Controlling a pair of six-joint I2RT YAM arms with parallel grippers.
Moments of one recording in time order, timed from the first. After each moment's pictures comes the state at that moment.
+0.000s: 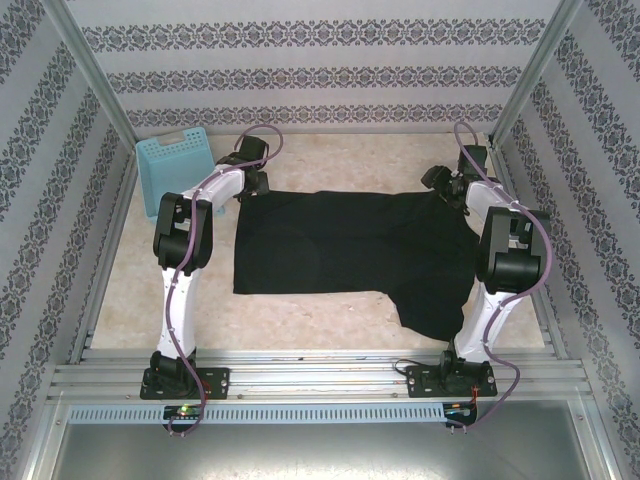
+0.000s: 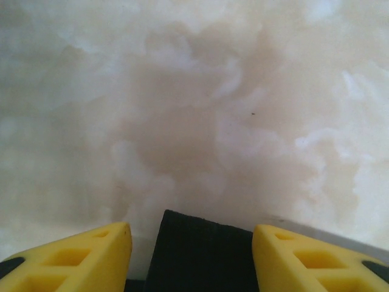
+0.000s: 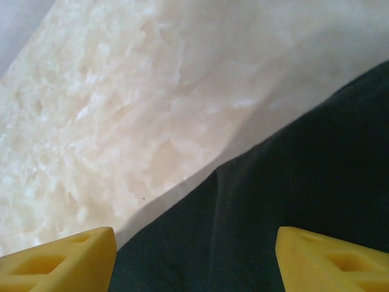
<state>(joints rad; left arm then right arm) -0.20 2.30 1.84 -0.60 -0.20 -0.38 -0.15 1.95 1.34 -0.28 -0.22 0.60</state>
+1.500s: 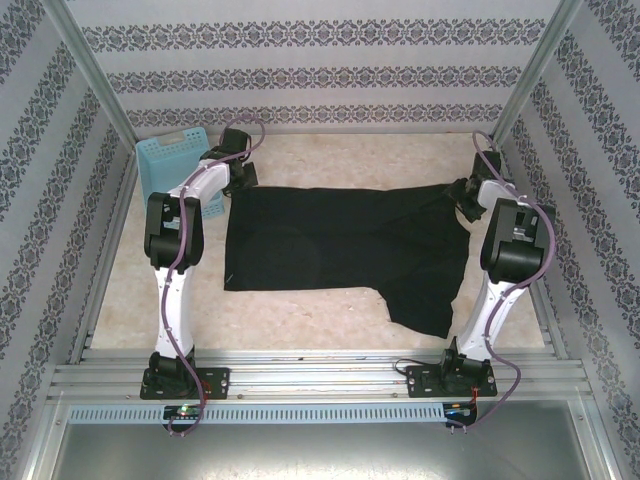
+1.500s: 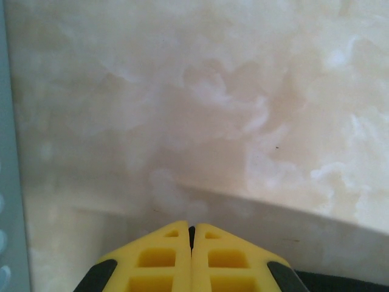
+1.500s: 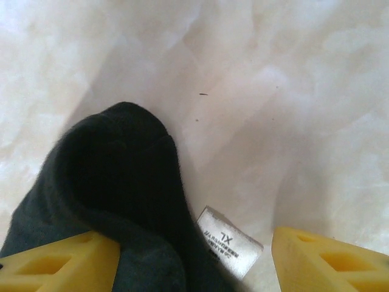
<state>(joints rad) -0.12 2.29 1.86 -0.61 -0.08 -0.40 -0.25 2.04 1.40 -0.40 -0.07 0.64</state>
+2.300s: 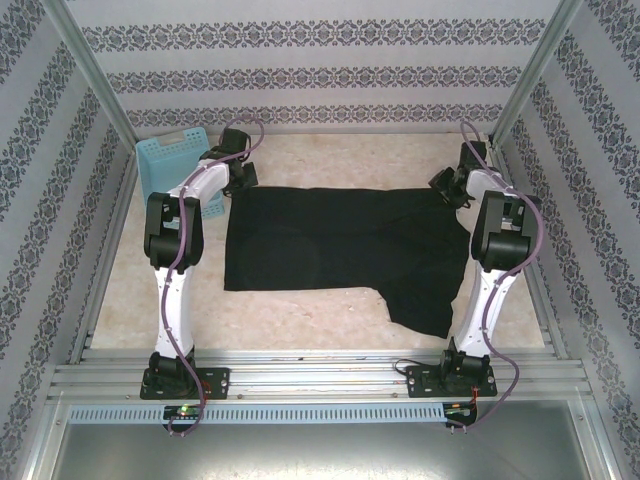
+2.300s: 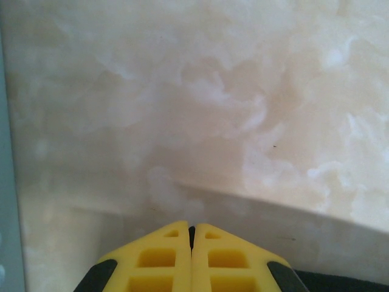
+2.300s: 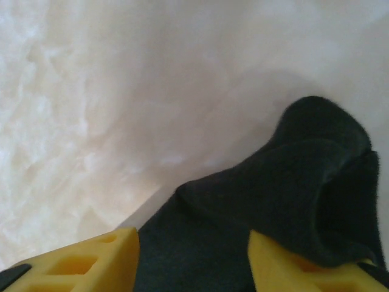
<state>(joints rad) -0.11 2.29 1.86 -0.61 -0.06 -0.41 -0.19 2.20 1.60 -0.45 -0.20 0.68</state>
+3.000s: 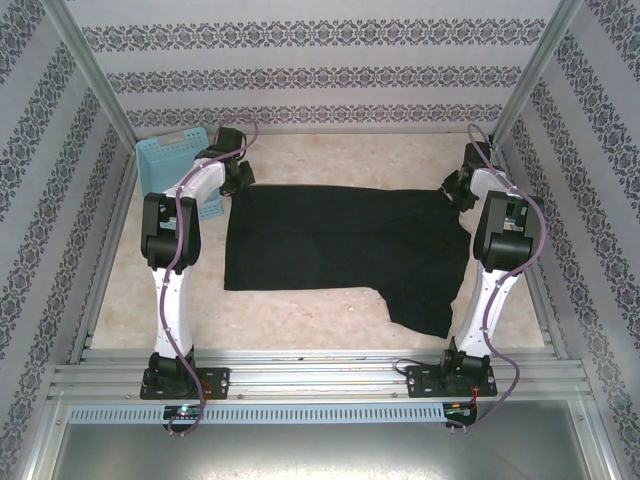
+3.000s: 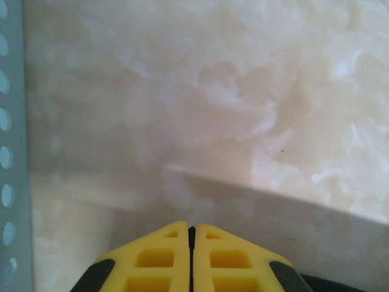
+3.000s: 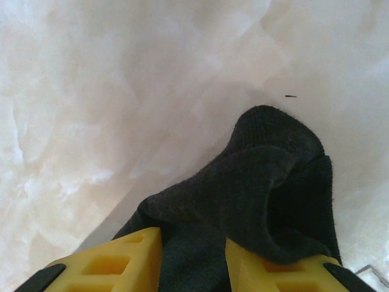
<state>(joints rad) -0.10 2.27 1.87 -0.63 -0.04 -0.45 -0.22 2.20 1.61 -0.52 -0.12 0.73</state>
